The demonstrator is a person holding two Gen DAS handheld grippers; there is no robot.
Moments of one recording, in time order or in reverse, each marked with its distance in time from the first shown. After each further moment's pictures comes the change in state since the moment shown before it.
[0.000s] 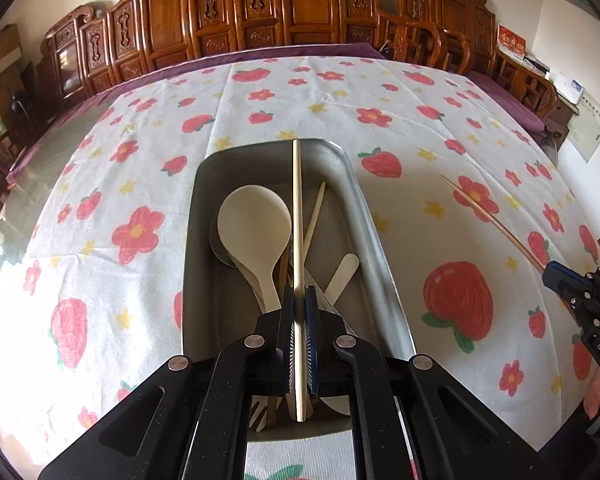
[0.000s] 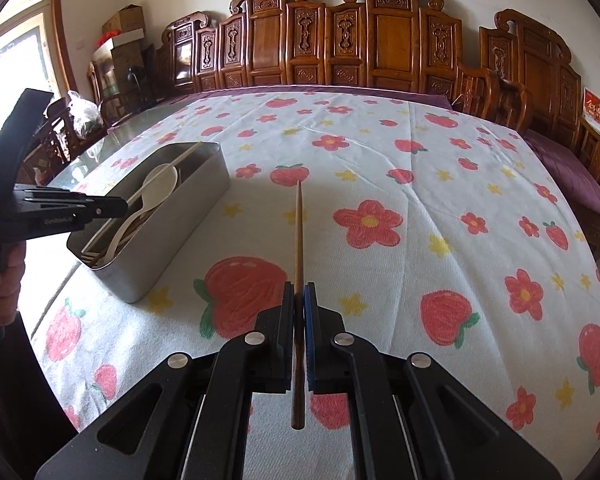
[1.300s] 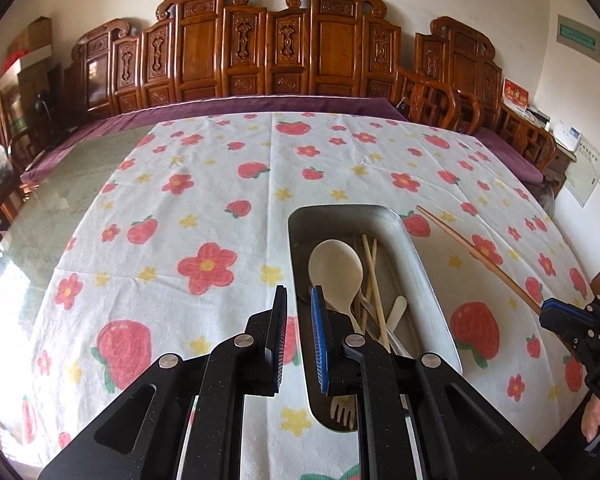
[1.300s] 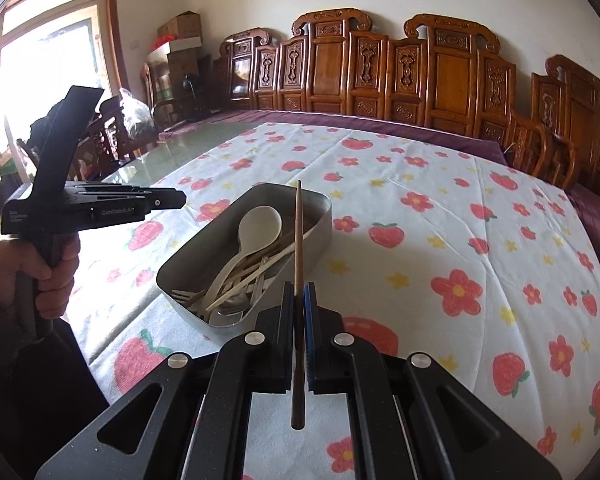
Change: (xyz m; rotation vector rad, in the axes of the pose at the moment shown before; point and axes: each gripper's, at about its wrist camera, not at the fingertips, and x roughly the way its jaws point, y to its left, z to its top) left arm -0.053 0.072 0.000 -0.071 -0.186 -0.009; right arm -0.022 0.093 0.042 -0.133 -0.077 0.123
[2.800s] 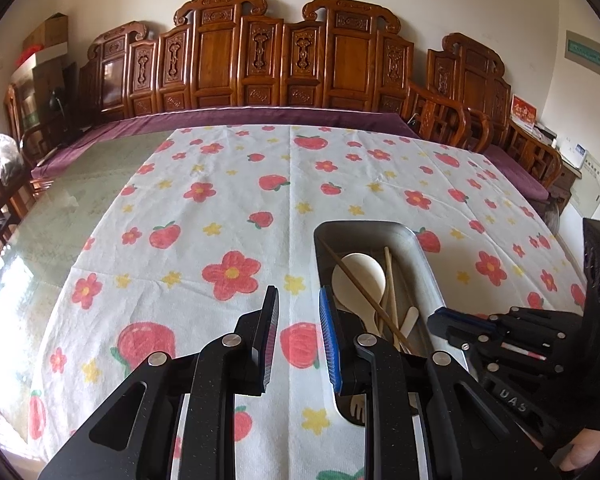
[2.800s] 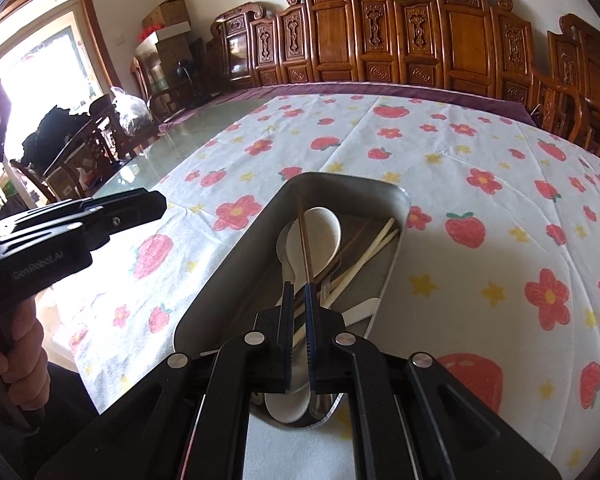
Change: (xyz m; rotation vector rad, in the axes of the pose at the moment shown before) left arm -0.019 0.017 0.000 -0.038 -0.042 0.018; right arm 0.083 0.041 0.034 0.118 0.093 0.066
